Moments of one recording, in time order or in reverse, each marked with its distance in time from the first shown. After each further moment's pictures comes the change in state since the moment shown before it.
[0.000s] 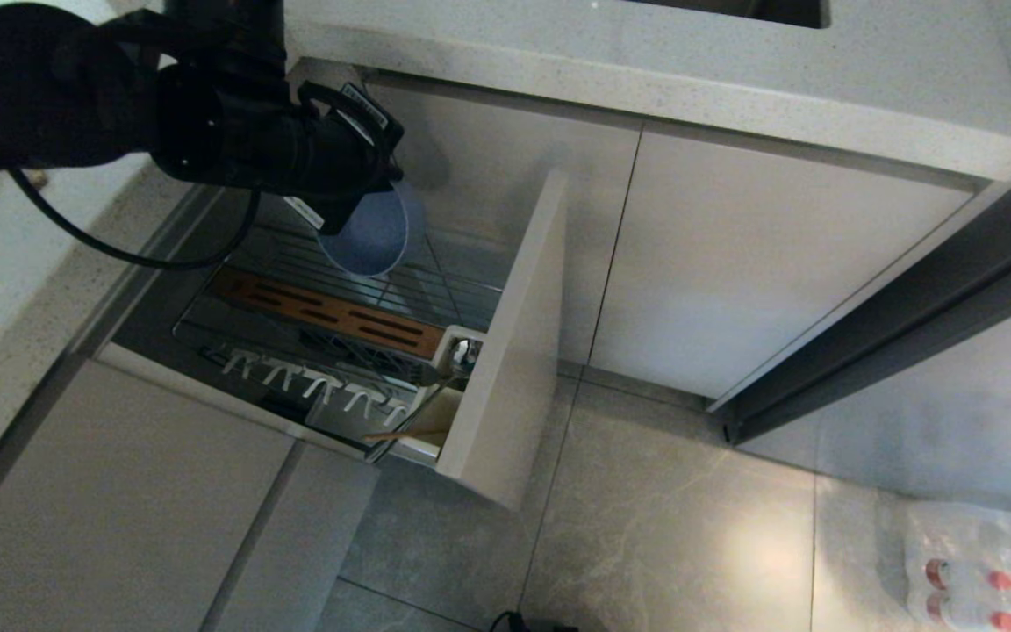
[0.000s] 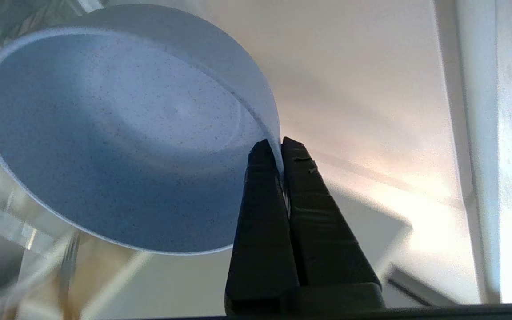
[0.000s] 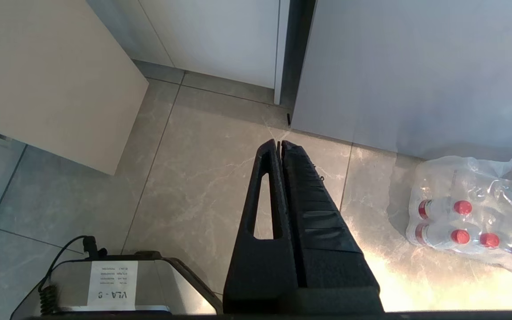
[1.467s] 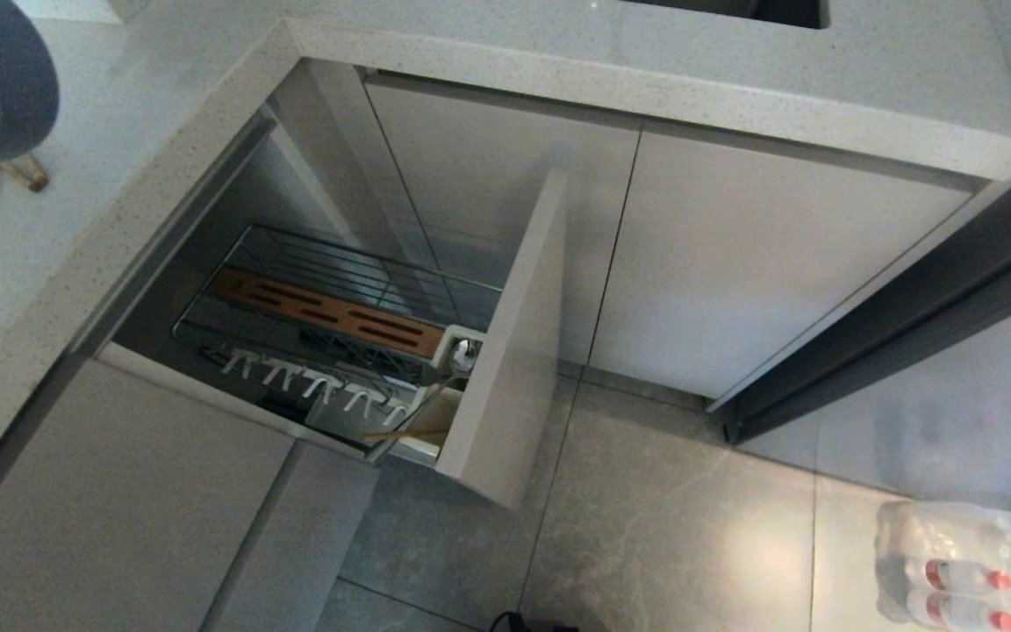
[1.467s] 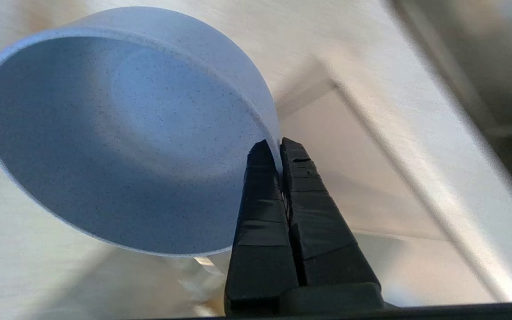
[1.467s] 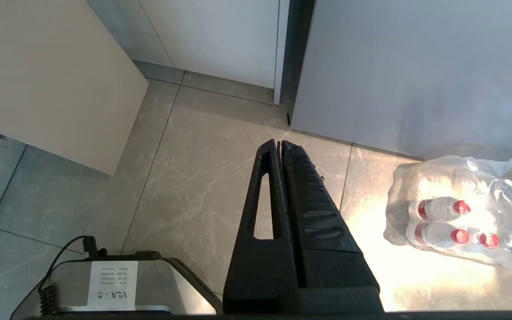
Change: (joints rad) left arm 0.017 -0.478 -0.013 0.254 0.378 0.300; right arm 0.000 0.000 0.000 0.000 0.000 0.000
